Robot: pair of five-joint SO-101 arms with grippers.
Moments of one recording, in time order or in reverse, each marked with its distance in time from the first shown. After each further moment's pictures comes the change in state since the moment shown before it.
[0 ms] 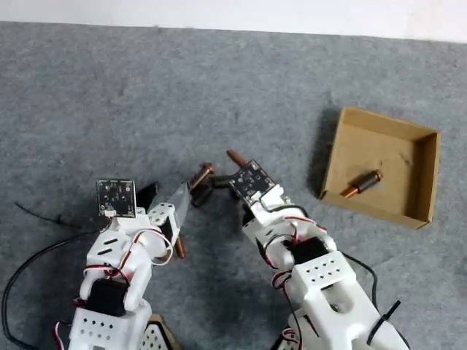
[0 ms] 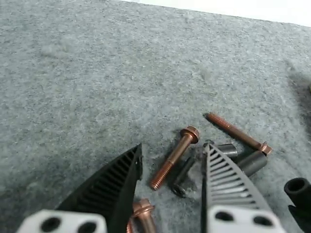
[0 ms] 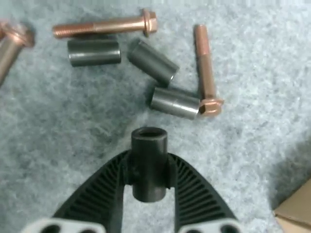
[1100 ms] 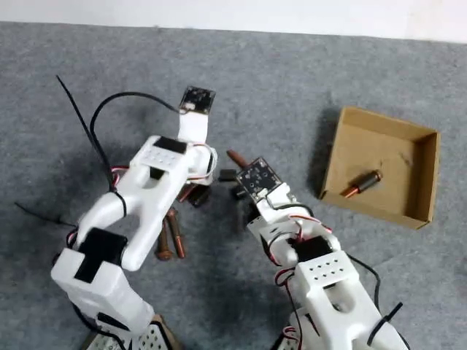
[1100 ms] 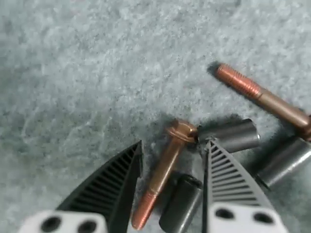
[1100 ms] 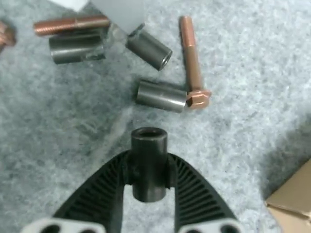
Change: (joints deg) left arm 5.7 116.3 -72.7 2.3 -8.7; right arm 2.5 0.0 0.0 0.0 0.0
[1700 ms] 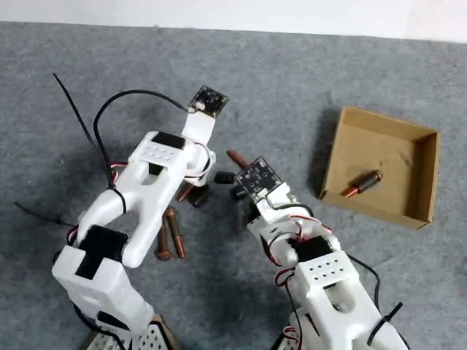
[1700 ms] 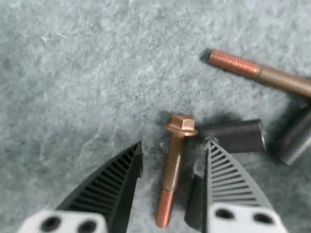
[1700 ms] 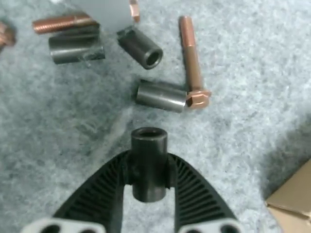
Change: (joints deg) left arm -2.9 0.6 -1.9 2.5 -13.5; right arm 0.0 0.0 0.0 0.0 0.0
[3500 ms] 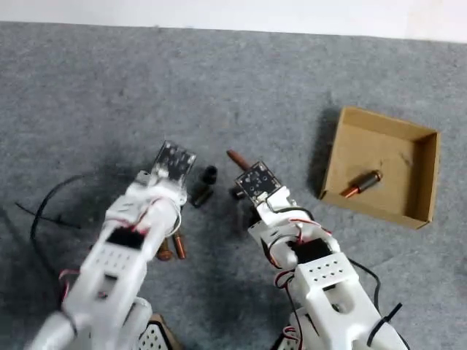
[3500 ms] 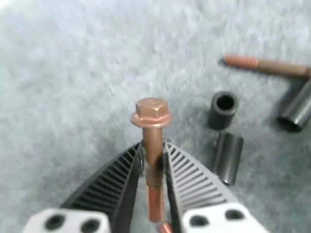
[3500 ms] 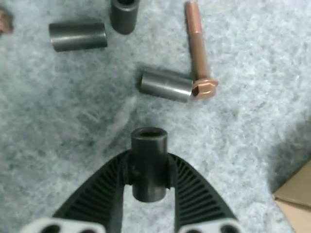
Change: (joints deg) left arm -2.2 -63.8 59.6 -33.8 -4.6; right arm 0.0 0.0 1.8 -0.5 0.0
